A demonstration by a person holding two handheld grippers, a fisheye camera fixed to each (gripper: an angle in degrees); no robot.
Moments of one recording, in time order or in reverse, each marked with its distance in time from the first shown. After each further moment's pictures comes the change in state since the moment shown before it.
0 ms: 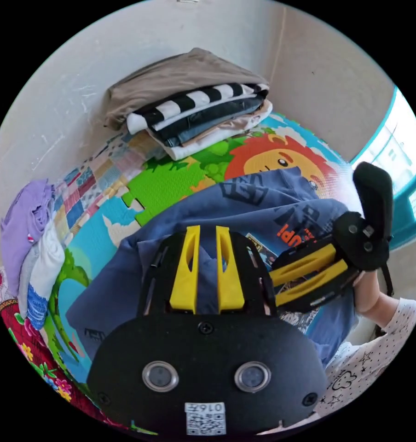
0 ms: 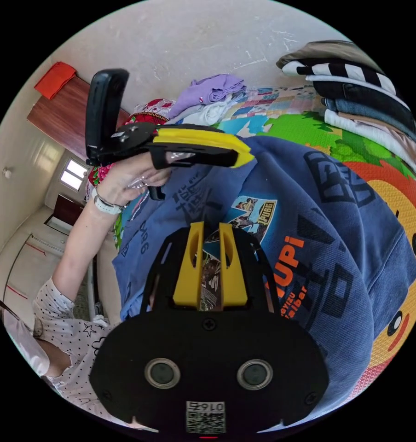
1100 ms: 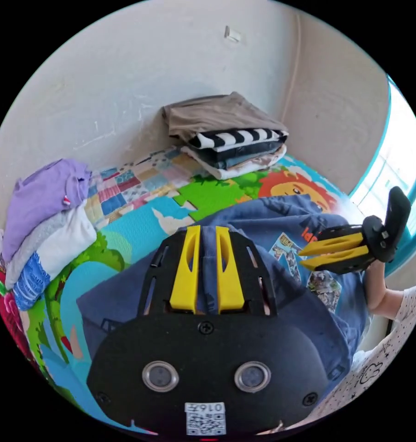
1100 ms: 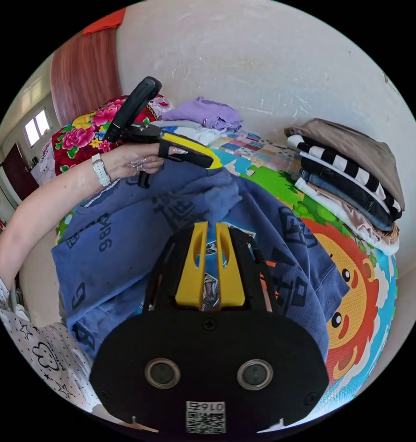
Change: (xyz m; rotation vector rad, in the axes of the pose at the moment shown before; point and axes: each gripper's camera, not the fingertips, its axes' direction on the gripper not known) left arm -0.127 0.158 -0.119 0.411 0.088 -0.120; right arm -0.139 0.088 -0.020 0.118 0.496 -0.229
